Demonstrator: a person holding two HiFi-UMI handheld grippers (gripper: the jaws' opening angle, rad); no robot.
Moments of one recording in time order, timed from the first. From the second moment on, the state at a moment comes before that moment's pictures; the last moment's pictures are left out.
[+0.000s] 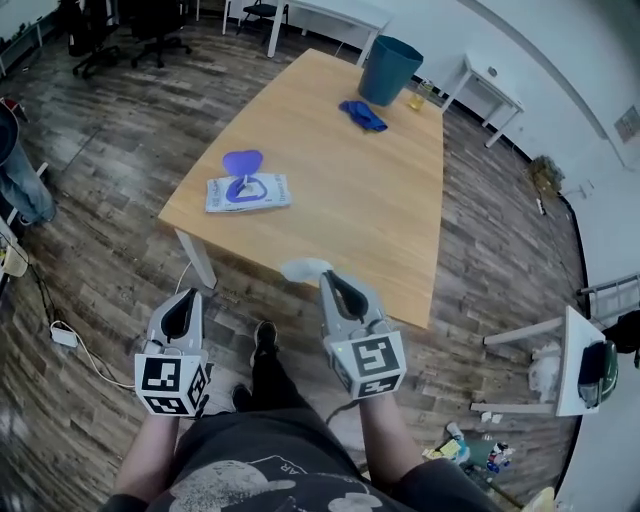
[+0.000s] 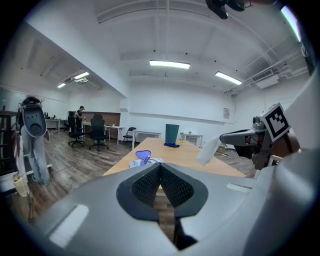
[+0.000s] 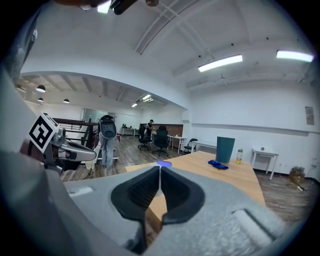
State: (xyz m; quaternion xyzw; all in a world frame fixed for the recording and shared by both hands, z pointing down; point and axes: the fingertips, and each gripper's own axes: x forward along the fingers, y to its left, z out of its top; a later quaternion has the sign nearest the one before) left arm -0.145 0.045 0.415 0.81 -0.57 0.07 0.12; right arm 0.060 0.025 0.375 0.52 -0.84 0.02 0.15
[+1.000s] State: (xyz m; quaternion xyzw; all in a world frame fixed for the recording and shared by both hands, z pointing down) left arm -0.098 0.105 0.383 0.81 -0.58 0.05 0.10; right arm 0.113 0.088 0.360 0.51 -0.85 0.04 0.13
